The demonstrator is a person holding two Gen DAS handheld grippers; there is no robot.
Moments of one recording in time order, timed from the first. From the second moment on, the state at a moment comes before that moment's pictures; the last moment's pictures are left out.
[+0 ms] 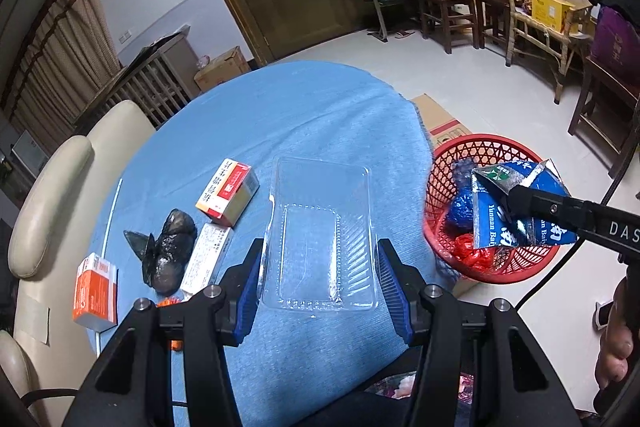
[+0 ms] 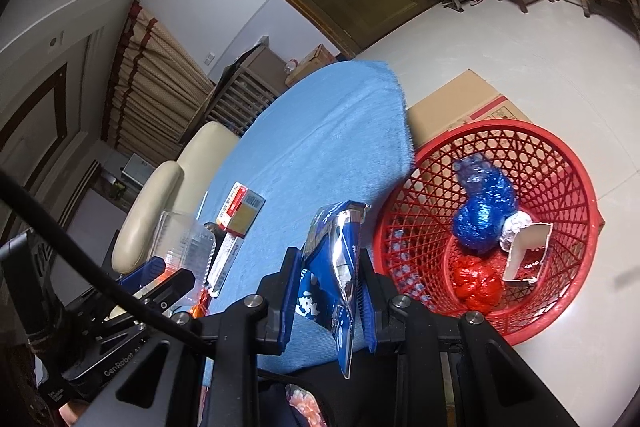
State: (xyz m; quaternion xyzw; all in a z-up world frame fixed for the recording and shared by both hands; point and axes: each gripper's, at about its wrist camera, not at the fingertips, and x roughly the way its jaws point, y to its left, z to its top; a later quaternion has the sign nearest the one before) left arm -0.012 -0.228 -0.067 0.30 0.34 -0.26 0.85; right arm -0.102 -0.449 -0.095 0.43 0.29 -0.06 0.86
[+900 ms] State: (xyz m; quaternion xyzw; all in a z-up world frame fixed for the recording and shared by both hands) left arm -0.019 -0.324 -0.105 0.31 0.40 -0.36 0.78; right arm -0.167 -0.526 -0.121 0.46 0.27 -0.18 0.83
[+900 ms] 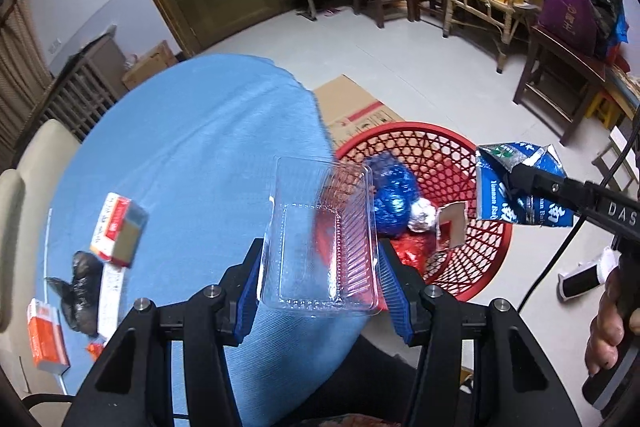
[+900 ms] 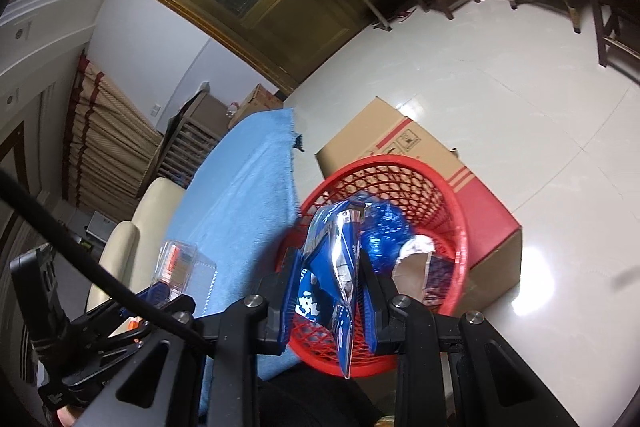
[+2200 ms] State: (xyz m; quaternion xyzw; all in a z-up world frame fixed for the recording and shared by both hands) left arm 0.065 -0.030 -0.086 0.12 0.43 -0.13 0.88; right arm -0.100 -0.453 -0.078 0.40 0.32 -0.11 0.85
